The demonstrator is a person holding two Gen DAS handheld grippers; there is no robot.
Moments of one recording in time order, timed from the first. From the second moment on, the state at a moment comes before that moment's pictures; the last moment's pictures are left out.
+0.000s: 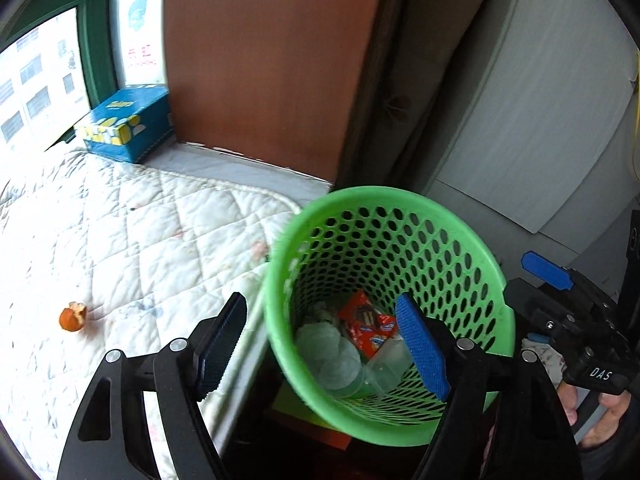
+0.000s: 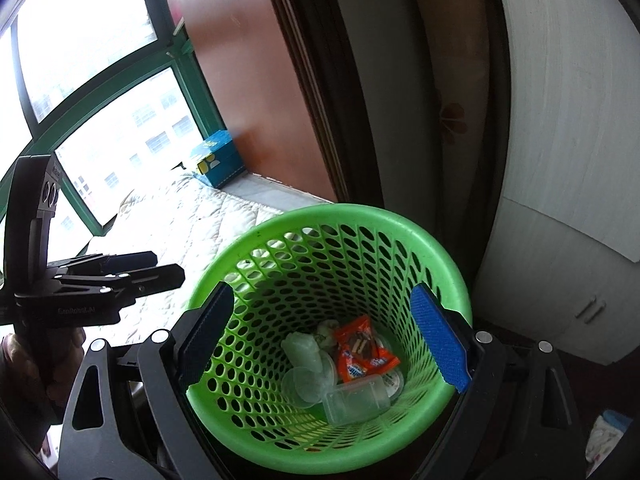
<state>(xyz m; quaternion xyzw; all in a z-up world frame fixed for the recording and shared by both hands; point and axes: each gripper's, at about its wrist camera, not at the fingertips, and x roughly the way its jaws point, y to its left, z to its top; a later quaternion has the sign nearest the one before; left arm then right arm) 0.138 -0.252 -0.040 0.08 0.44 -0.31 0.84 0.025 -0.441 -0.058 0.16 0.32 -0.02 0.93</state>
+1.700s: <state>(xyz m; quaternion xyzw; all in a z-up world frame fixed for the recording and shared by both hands) 0.263 -0.070 -0.081 0.11 0.42 -0.09 0.89 0.104 -0.340 -0.068 0.14 0.36 0.09 0.92</state>
